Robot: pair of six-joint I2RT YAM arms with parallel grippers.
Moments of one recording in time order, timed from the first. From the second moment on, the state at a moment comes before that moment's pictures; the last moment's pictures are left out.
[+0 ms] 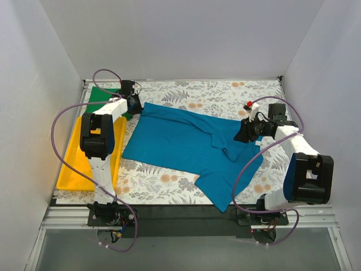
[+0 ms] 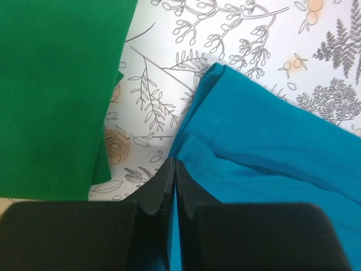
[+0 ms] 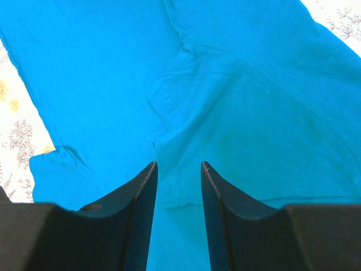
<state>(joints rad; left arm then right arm) -0.13 2.14 1.60 -0.35 -0.02 -0.36 -0.07 1.46 0.93 -0.48 -0.80 -0.42</state>
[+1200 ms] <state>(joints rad) -0.11 2.05 1.49 -0.33 -0.09 -0.39 -0.07 1.46 0.92 -0.48 -0.80 -0.42</state>
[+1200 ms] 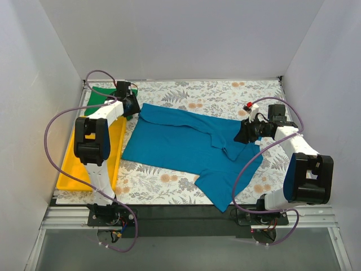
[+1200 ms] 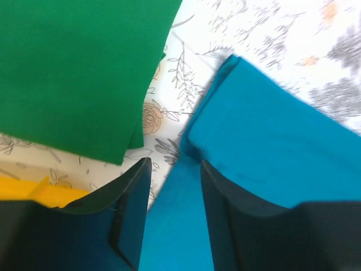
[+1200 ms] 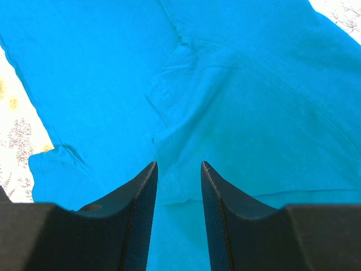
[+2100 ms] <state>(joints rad) -0.11 2.01 1.43 -0.17 0.18 -0.43 -0.29 1.73 1.04 -0.29 -0.50 -0.13</state>
